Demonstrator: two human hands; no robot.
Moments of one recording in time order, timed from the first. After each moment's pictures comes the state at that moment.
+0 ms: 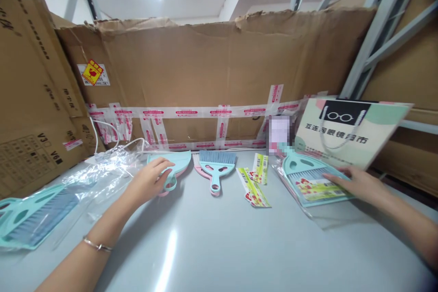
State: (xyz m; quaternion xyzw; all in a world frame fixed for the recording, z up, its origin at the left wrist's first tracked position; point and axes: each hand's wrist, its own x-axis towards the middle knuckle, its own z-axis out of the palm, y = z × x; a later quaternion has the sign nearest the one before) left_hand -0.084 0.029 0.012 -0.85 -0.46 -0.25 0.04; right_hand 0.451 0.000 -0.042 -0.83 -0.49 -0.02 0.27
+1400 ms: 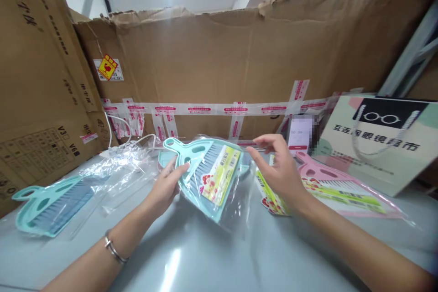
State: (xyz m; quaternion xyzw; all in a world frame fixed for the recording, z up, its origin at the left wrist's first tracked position) left_hand -0.041 0.000 0.017 -0.44 -0.44 -0.54 -0.56; right_hand 0.190 0.010 0.025 -0.46 -0.67 0.06 0.58
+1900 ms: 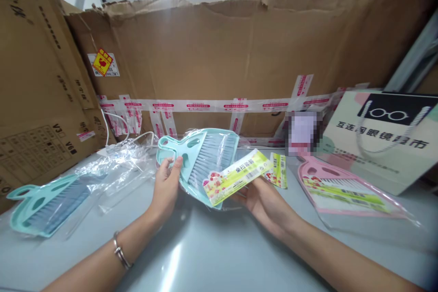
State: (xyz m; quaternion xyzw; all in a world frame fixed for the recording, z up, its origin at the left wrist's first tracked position) left_hand -0.027 0.008 -0.005 -0.45 -0.47 -0.63 -0.42; right_hand 0.164 -0.015 -0.006 -0.35 -0.35 0.67 0.55
